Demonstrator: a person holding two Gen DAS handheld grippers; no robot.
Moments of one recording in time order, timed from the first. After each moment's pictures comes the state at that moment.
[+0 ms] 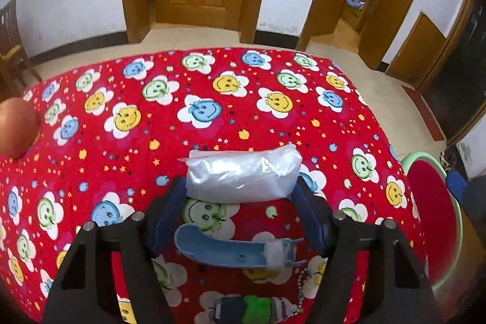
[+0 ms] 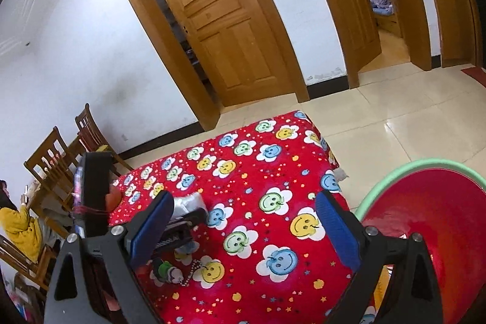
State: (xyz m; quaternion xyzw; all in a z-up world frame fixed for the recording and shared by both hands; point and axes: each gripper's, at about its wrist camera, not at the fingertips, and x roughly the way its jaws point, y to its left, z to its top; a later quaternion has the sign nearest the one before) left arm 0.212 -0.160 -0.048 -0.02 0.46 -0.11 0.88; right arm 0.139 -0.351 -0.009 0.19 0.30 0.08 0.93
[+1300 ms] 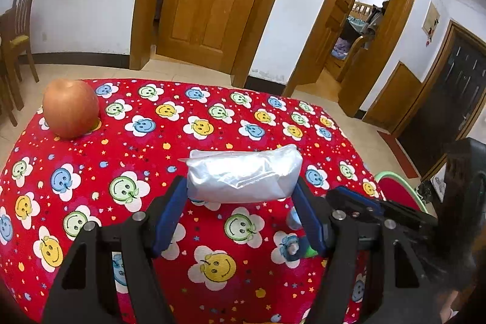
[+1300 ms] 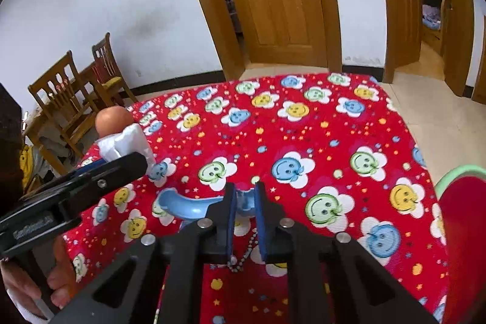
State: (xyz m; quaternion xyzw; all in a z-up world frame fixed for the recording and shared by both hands) left arm 0.146 -0.056 -0.016 -0.11 0.36 -0.14 0.92; right arm 0.151 -0.250 -0.037 0.08 0.37 0.15 0.91
